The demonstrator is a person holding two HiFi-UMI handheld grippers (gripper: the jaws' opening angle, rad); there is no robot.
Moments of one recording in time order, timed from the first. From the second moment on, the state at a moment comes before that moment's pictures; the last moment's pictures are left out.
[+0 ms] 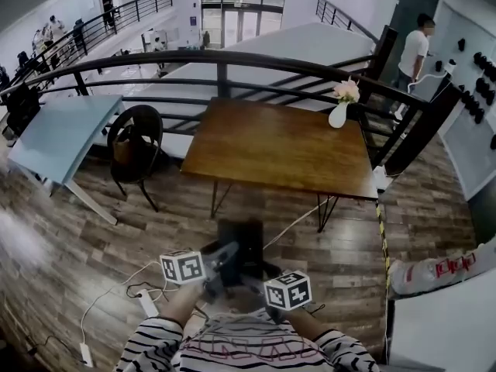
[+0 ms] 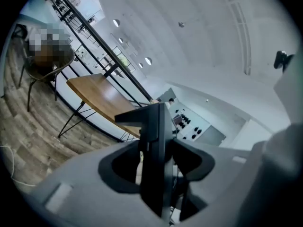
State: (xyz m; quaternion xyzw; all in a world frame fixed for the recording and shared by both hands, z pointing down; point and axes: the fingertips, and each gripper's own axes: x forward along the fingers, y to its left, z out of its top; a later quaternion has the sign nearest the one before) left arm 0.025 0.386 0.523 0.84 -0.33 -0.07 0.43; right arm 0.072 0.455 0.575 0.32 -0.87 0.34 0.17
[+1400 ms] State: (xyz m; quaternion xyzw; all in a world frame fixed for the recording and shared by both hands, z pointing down) left arm -0.019 0.078 0.543 0.80 -0.41 -0.11 0.43; right arm 0.040 0.137 0.597 0.23 -0.88 0.35 0.21
